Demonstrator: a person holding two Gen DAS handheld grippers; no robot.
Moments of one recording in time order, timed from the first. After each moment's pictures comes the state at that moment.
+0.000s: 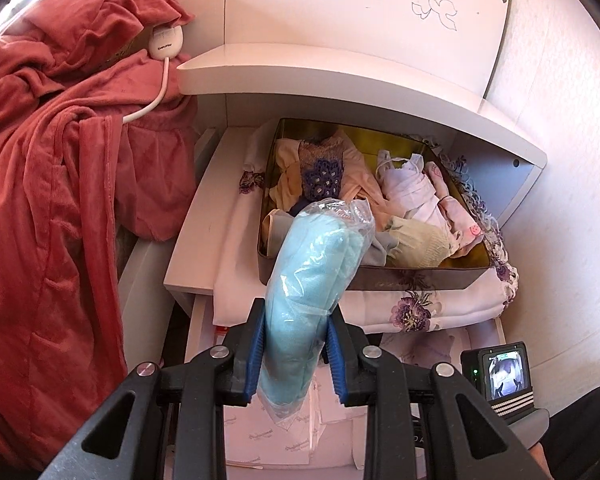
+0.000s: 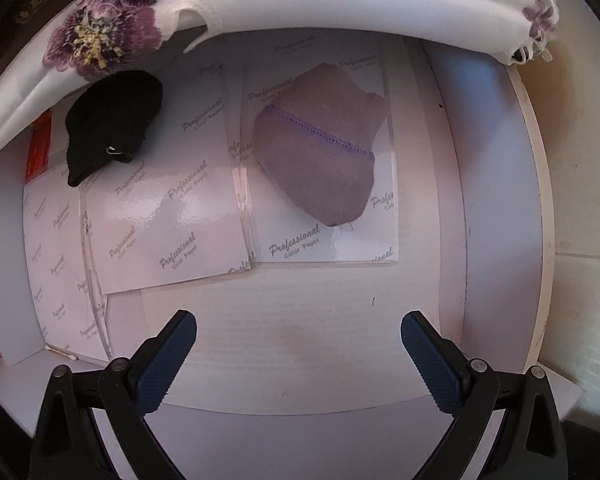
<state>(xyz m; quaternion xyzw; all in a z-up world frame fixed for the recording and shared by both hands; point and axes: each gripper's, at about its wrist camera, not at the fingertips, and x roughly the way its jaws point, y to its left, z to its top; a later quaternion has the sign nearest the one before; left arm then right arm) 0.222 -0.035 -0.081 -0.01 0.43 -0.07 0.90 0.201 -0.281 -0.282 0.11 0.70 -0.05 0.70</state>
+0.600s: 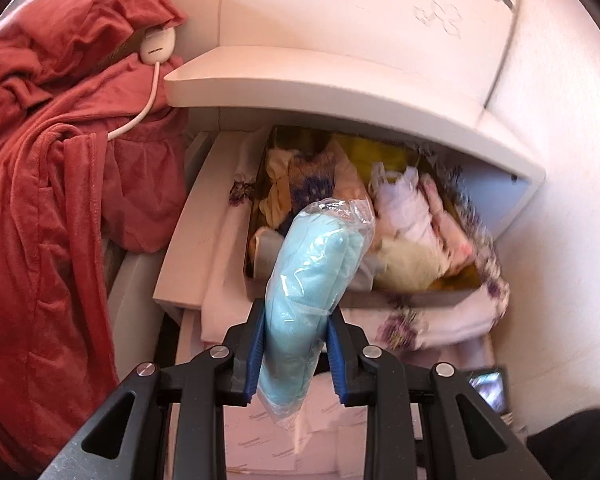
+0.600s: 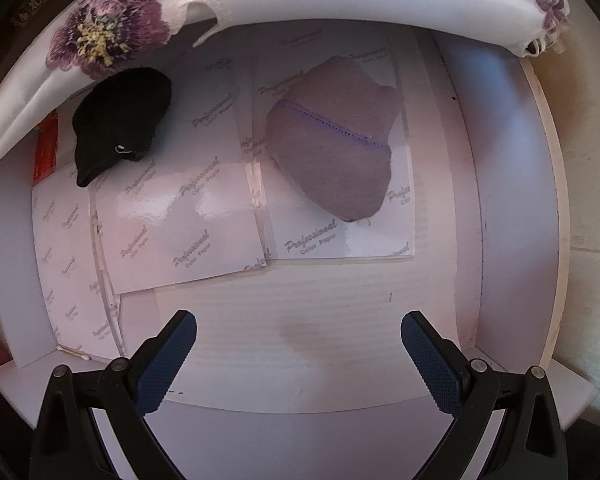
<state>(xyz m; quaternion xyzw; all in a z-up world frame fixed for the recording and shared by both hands) 0.244 -0.035 -0.067 -0.04 0.44 -0.08 0.89 0.204 -0.285 -0.290 0.13 0.70 -0.04 0.70</state>
